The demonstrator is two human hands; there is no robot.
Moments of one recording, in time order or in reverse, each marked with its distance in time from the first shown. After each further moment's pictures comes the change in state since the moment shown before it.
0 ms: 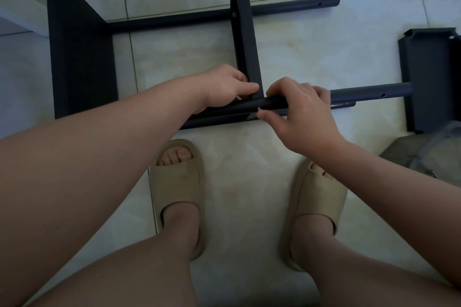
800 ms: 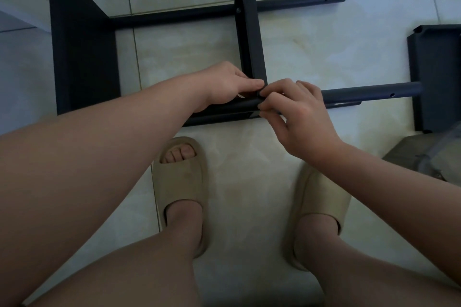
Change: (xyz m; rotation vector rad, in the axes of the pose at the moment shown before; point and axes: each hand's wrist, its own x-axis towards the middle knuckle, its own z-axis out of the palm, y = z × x) left_hand 0.003 -0.006 -0.003 -0.028 0.039 -0.044; right_hand -0.004 0.003 0.014 0.019 0.123 -0.328
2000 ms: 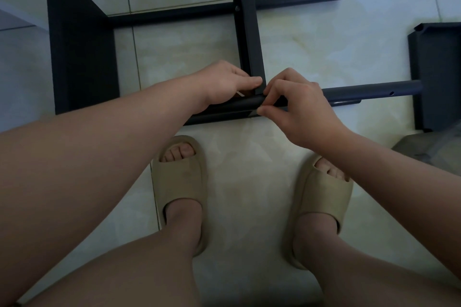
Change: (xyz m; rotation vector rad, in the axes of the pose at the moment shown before) left_hand -0.002 -0.004 0.003 -0.089 0.021 0.031; right_hand 0.019 -0.003 -0.014 0.217 -0.189 0.286
